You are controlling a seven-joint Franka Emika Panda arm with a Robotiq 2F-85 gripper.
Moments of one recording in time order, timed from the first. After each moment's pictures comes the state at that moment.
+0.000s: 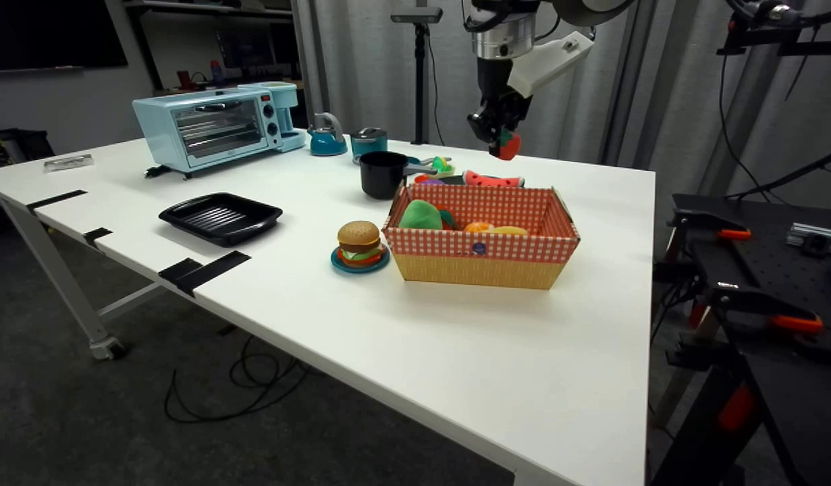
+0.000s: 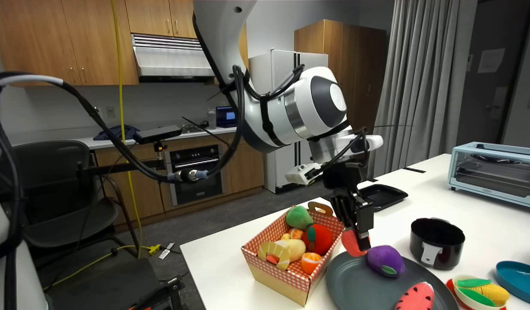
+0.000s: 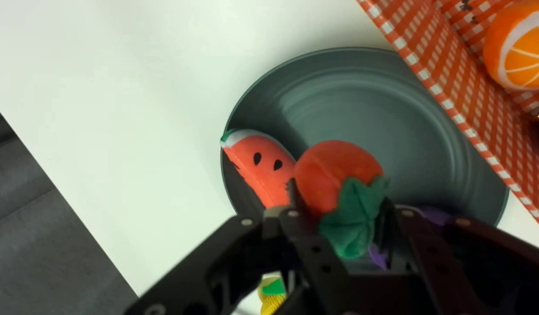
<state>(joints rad) 0.06 0.25 -0.21 -2.32 -0.60 2.56 0.88</state>
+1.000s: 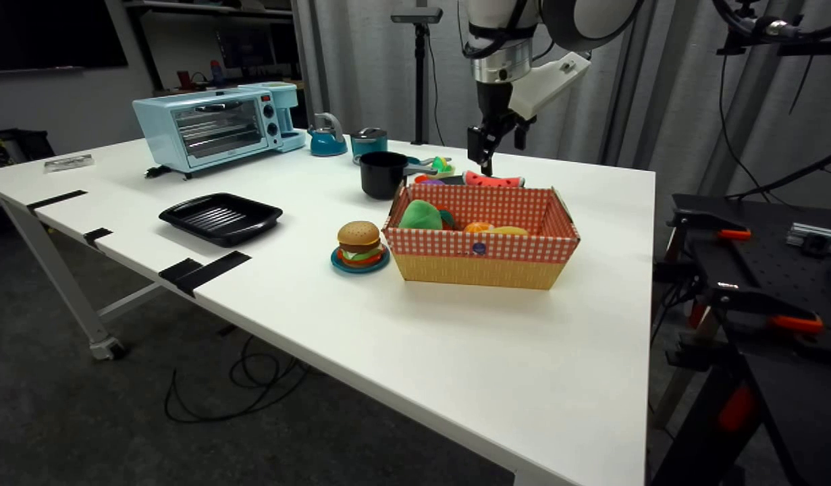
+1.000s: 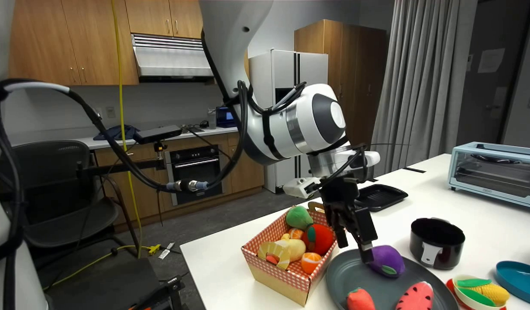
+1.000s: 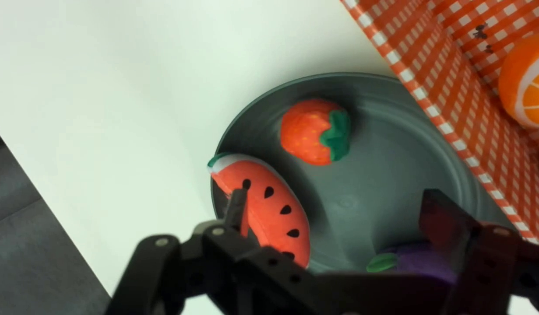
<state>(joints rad) 0.06 0.31 -0.21 -2.31 -0.60 2.57 0.87</state>
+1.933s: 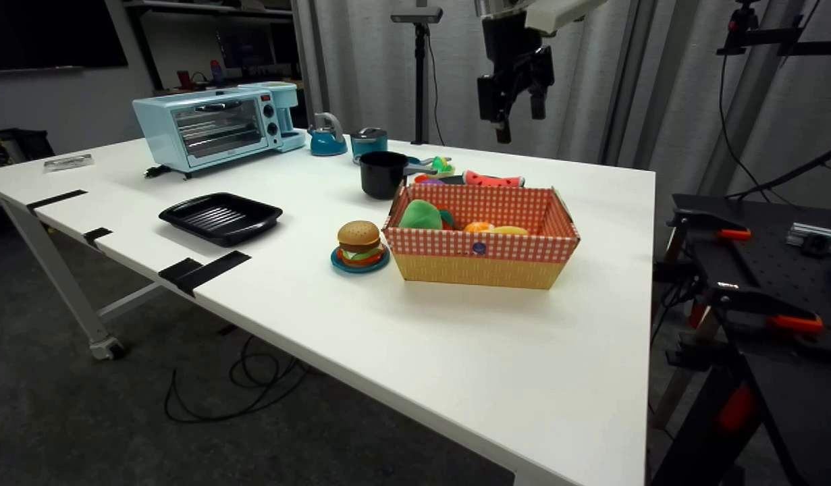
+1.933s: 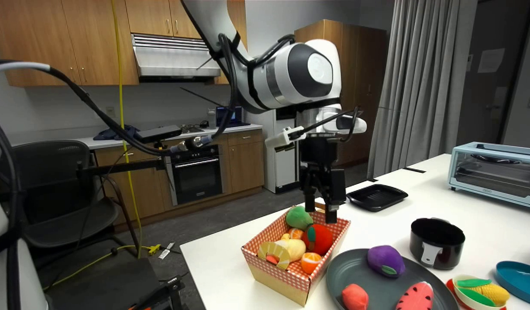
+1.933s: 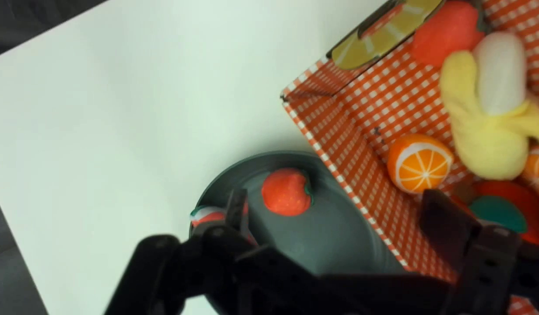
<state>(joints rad) 0.06 0.11 -0.12 -2.31 -0.24 2.26 0.55</state>
